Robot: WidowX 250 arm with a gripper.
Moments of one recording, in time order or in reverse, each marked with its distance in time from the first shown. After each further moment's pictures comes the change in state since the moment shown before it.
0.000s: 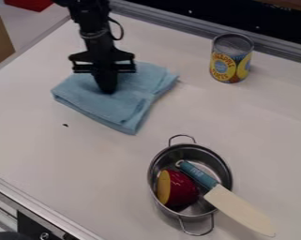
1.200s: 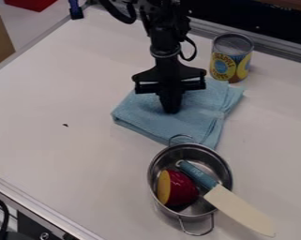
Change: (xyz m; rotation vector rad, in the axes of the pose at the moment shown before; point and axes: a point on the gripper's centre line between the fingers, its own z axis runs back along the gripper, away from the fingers) arm -0.034 -0.092 -0.003 -0.022 -0.021 0.103
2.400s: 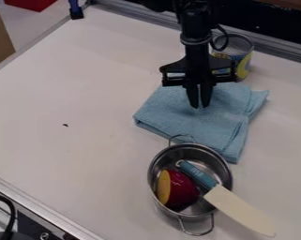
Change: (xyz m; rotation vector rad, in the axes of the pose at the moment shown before) arm -0.001 -0.033 0.015 -0.023 0.064 -0.006
